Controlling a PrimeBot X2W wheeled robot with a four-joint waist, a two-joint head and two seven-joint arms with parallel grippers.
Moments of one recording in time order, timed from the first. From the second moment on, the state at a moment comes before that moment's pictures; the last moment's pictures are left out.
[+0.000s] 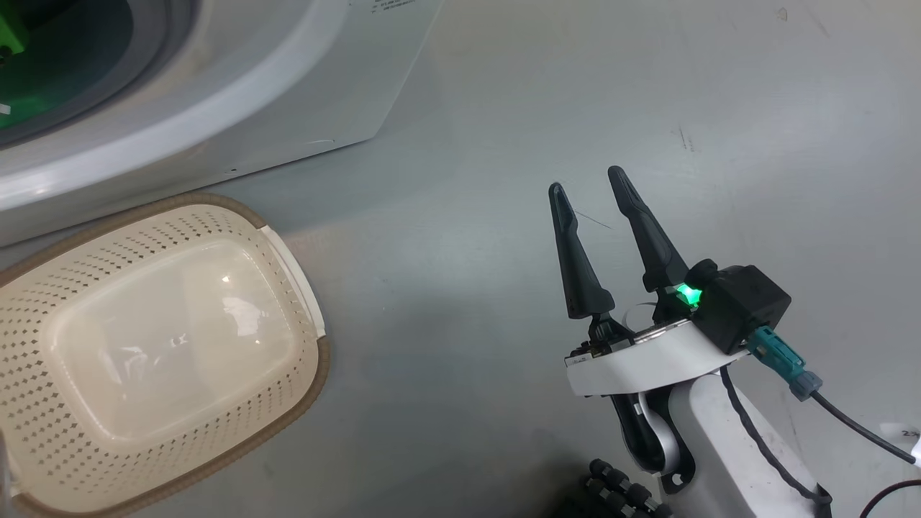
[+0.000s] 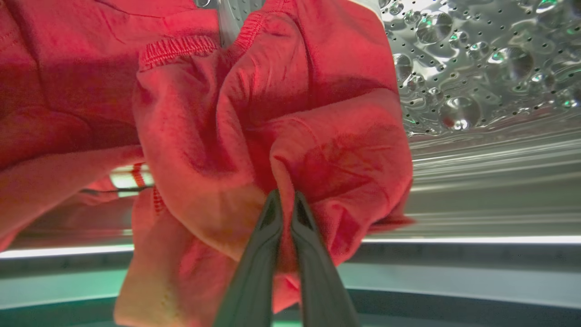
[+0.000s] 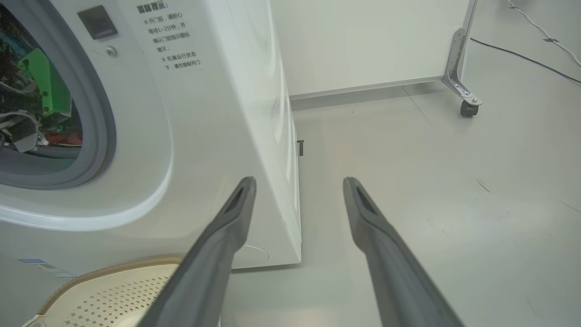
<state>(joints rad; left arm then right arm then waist) -1.17 0.29 -0.15 0.75 -0.50 0.07 0.62 -0.28 -0.05 0.49 -0.02 0.45 -0.12 -0.26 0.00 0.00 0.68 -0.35</state>
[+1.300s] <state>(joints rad) -1.02 0.17 -0.14 0.78 -0.50 -0.05 0.06 -0.28 -0.05 0.42 0.05 0.36 -0.13 -0.26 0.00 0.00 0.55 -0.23</state>
